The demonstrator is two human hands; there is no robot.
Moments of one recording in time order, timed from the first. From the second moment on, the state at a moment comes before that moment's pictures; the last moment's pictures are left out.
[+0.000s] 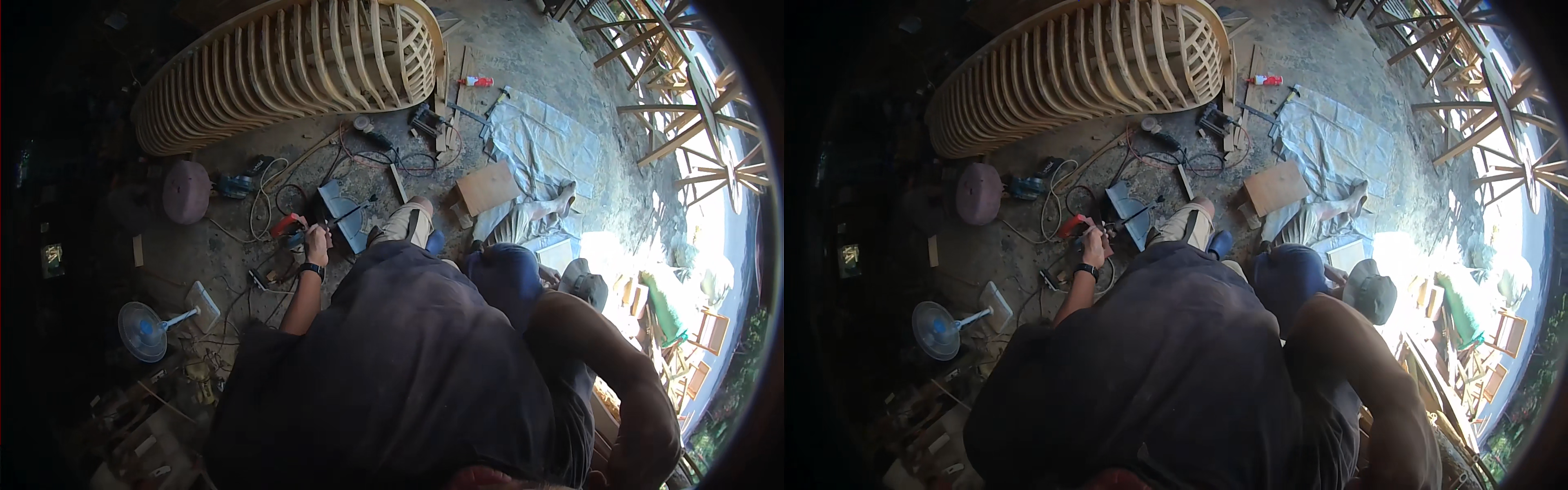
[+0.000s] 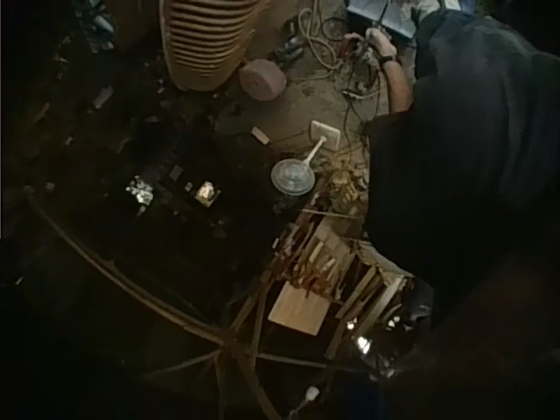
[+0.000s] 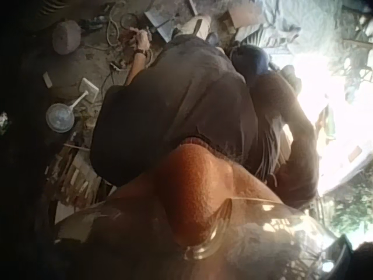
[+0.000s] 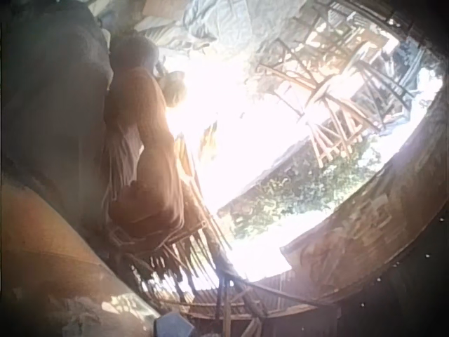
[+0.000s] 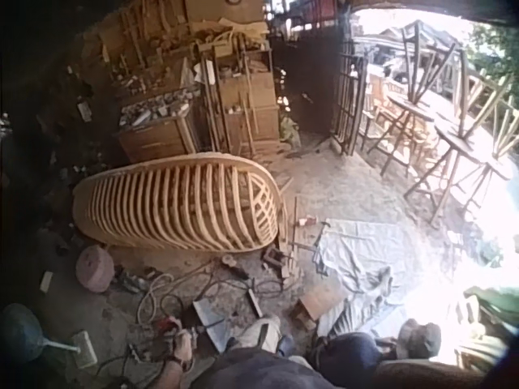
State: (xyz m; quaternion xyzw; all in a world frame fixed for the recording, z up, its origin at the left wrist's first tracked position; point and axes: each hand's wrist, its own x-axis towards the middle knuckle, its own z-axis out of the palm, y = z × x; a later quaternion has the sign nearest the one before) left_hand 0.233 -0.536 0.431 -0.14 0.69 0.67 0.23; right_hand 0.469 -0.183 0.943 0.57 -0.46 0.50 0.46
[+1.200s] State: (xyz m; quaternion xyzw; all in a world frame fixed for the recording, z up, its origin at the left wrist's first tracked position) left_hand 0.052 -0.208 0.372 -0.29 0.73 0.56 0.26; right_hand 0.106 0.188 0.473 -0.30 -0.60 0.71 -0.20
